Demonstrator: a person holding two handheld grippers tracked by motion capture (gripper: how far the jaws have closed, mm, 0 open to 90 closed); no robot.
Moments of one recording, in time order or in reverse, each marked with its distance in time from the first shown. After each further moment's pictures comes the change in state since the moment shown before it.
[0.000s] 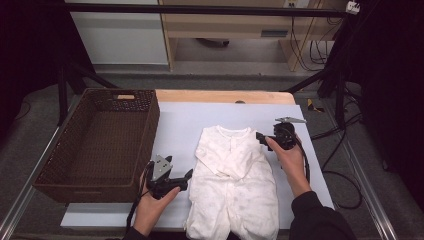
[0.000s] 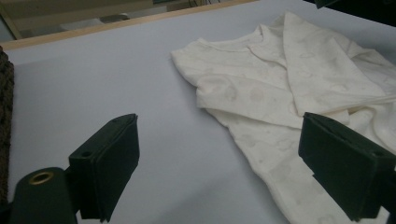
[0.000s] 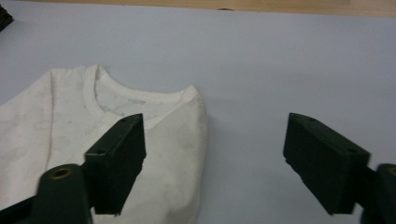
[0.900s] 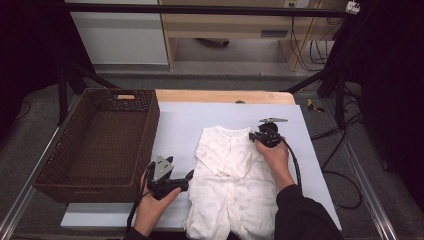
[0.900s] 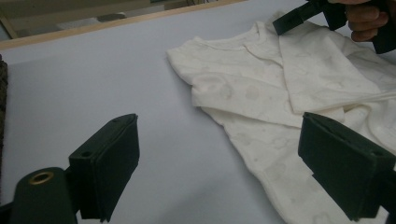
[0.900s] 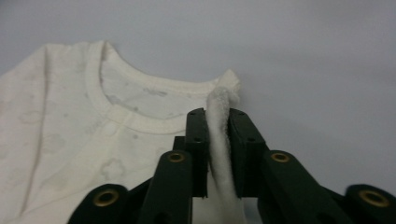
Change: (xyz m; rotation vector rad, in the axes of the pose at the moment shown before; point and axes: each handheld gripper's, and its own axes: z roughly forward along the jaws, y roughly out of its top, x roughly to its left) left arm -0.002 0.000 0.000 0.000 -0.009 0.002; right arm 0.020 -0.006 0.046 0.064 0.045 -0.042
